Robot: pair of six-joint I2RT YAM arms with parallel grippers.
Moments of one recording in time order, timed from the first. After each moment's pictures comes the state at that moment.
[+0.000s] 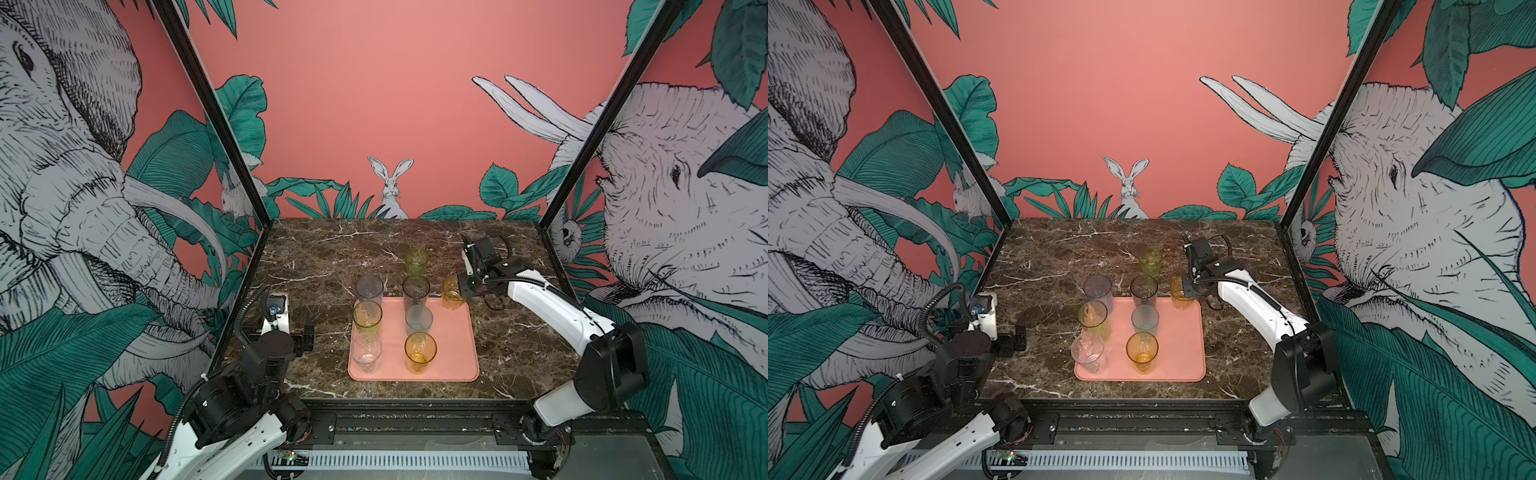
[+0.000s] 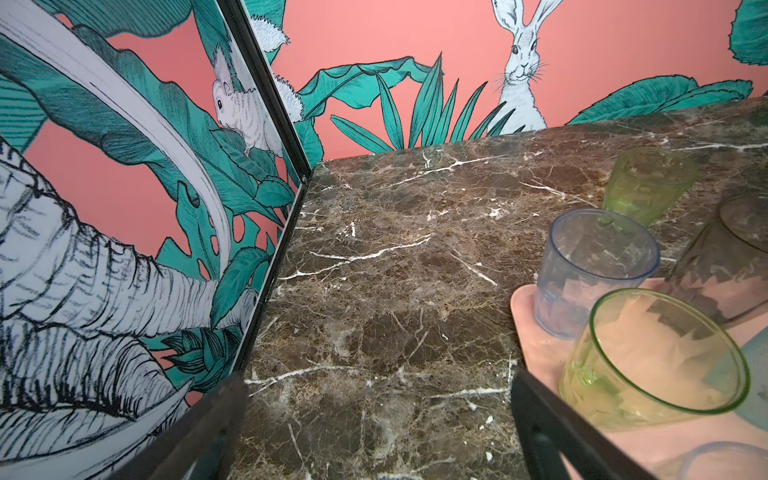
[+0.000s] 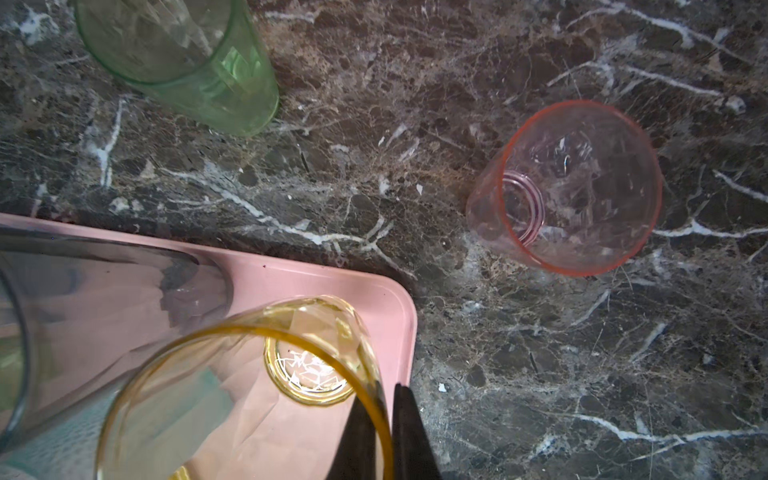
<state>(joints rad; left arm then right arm) -0.79 0.37 0.81 -0.95 -0.81 -0.20 0.46 1.53 1.24 -0.79 0.13 0.26</state>
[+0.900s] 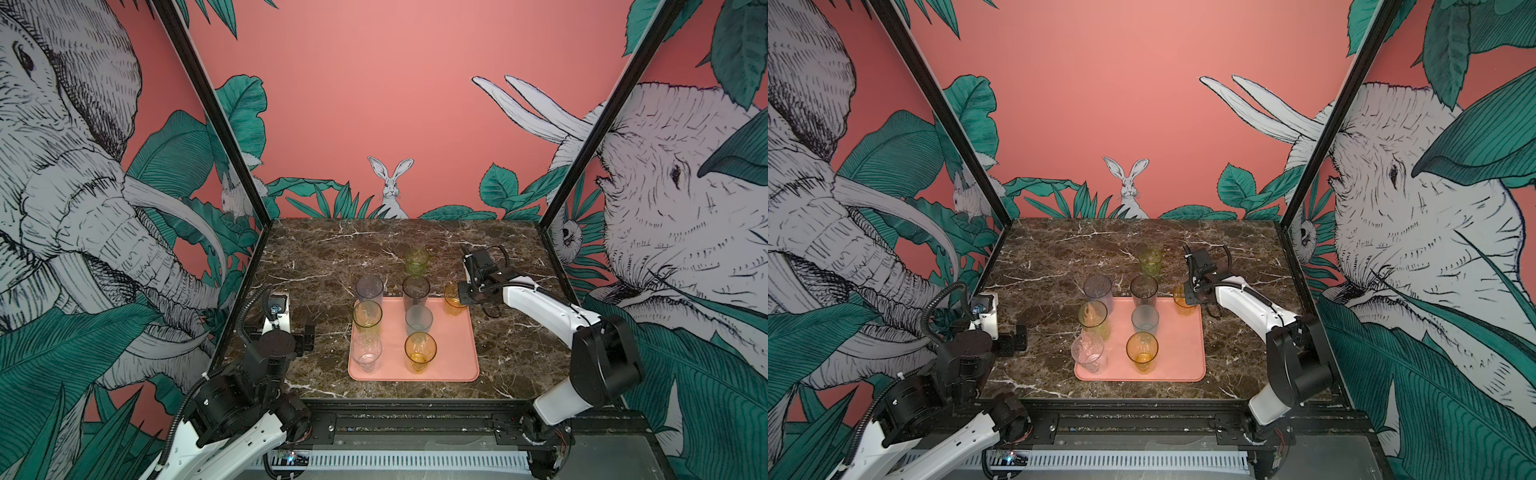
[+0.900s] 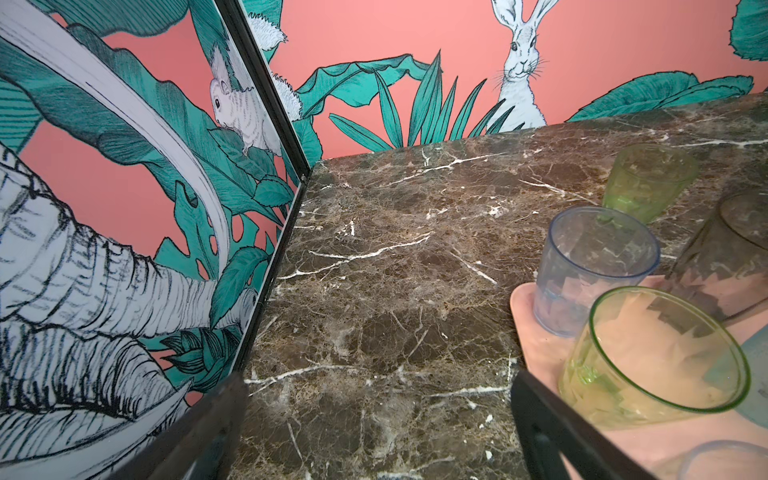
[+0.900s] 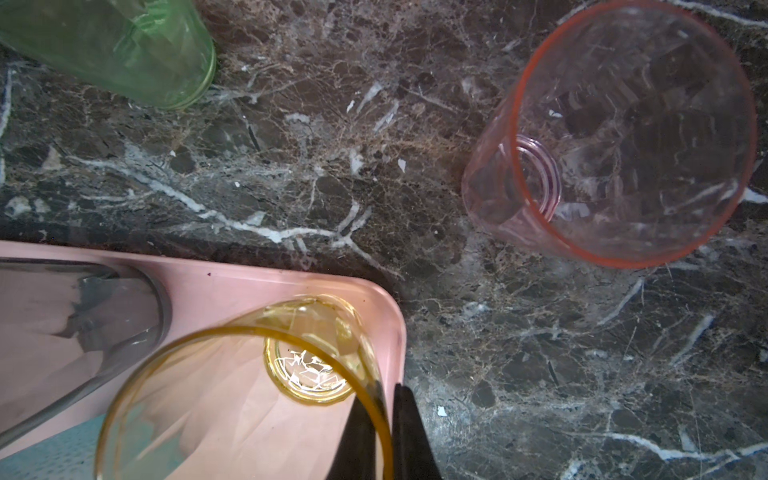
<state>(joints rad) -0.79 0.38 0.81 -0.95 -0.80 -0.20 0.43 1.57 1.11 -0.65 0.15 0.29</state>
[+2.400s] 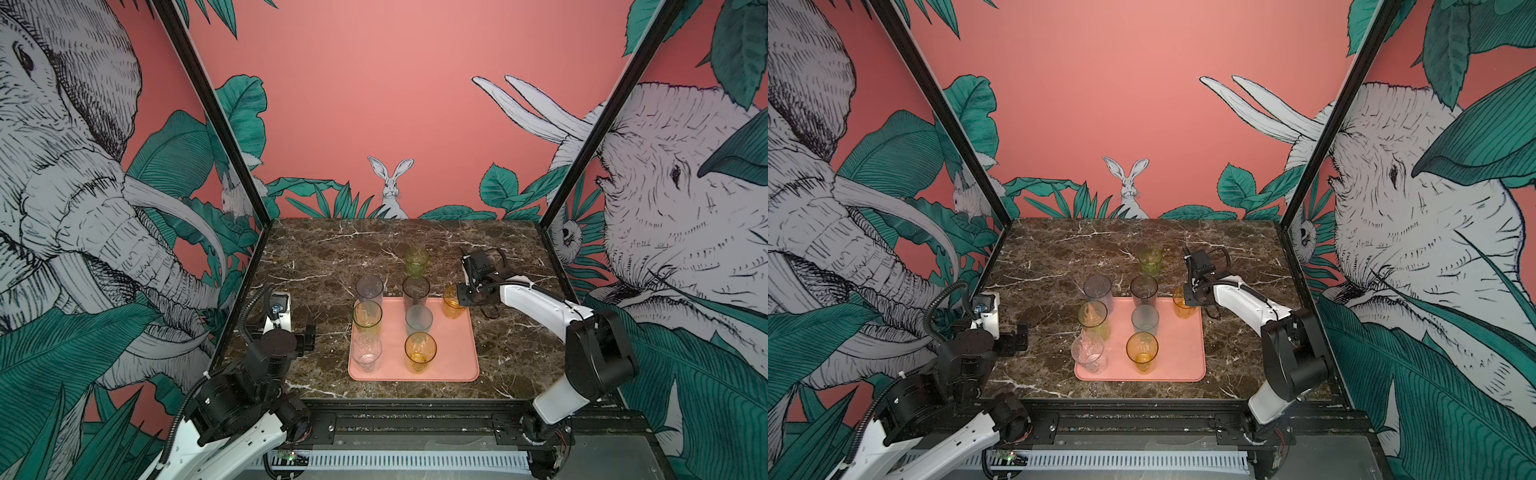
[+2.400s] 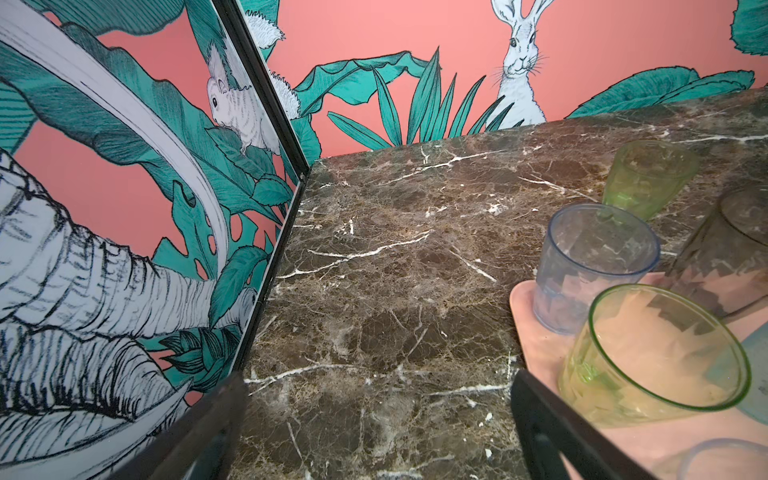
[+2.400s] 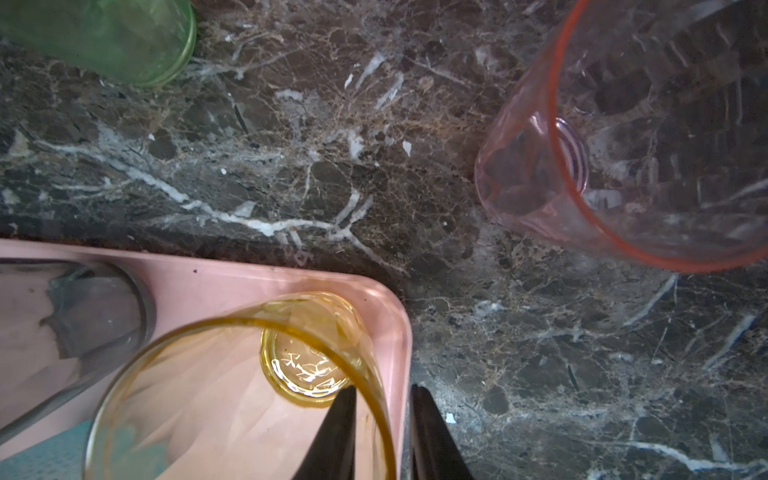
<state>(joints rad) -0.79 0.39 0.81 -0.95 -0.80 -0.20 0.43 1.61 1.11 -0.66 0.12 0.30</state>
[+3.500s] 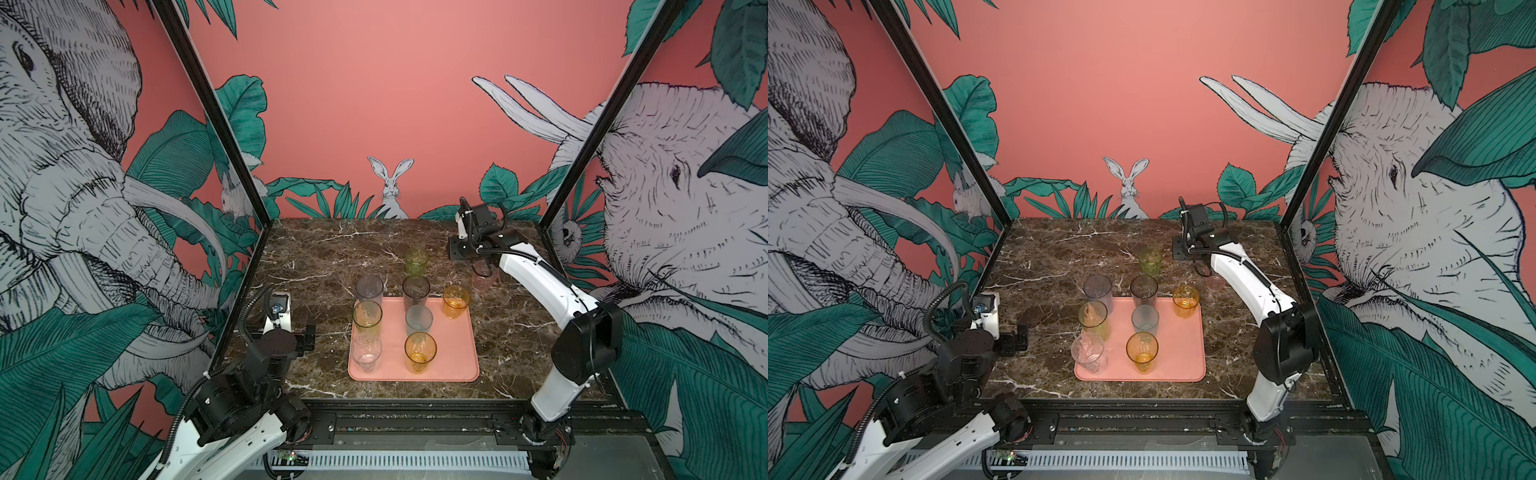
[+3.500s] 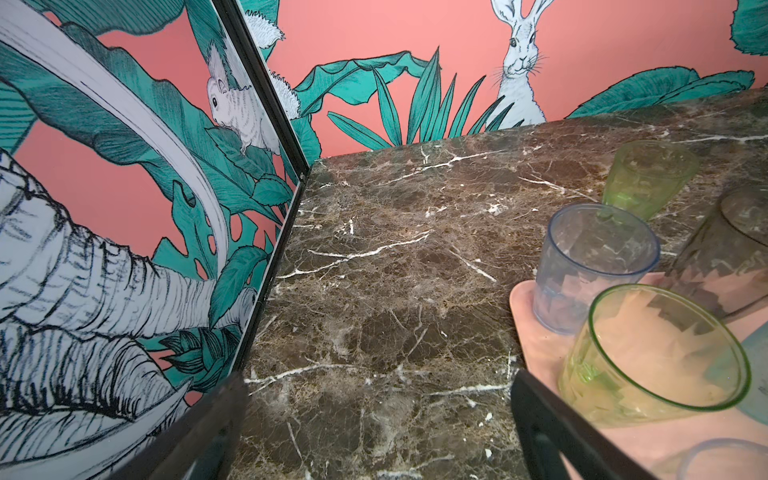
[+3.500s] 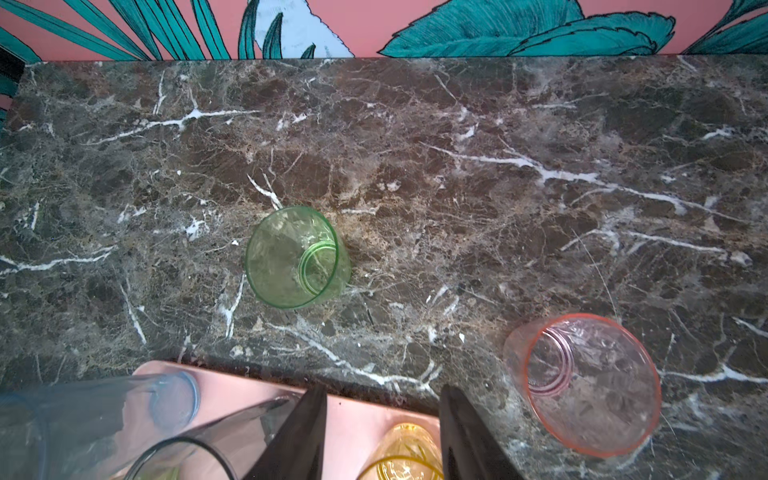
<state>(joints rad) -0.79 0.39 0.81 -0.95 -0.80 -0.20 0.43 1.75 1.64 -0.74 0.06 0.30</state>
